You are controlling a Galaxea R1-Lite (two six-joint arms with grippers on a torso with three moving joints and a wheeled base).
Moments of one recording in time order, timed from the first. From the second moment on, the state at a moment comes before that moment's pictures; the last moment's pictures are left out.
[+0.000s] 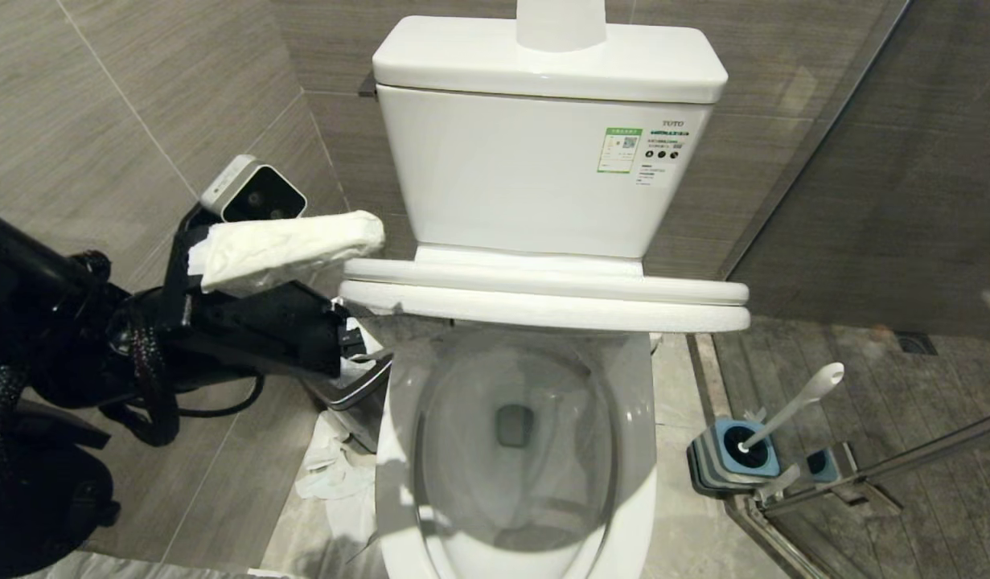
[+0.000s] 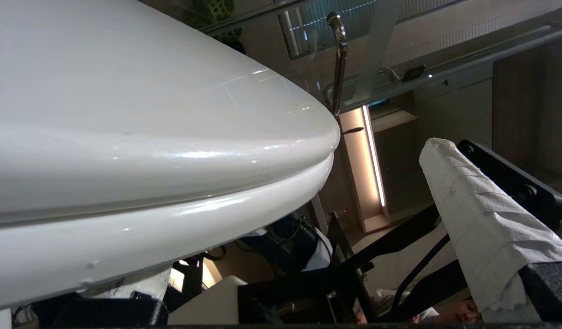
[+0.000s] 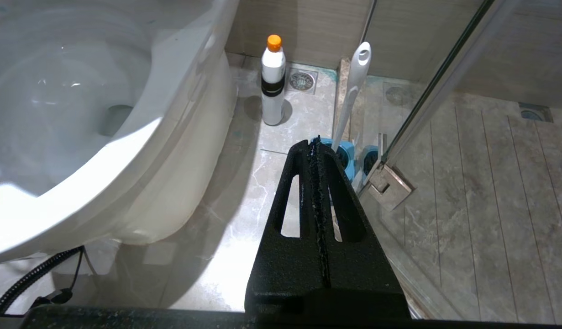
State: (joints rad) left arm -0.40 1.59 -0.67 -1.49 -1.14 -1.39; right arm -0.01 0.00 0.00 -0.03 0.01 -0.01
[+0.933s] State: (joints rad) left arm -0.38 1.71 -0.99 -1.49 -1.13 -1.42; right arm -0.01 0.00 0.00 -0.03 0.01 -0.01
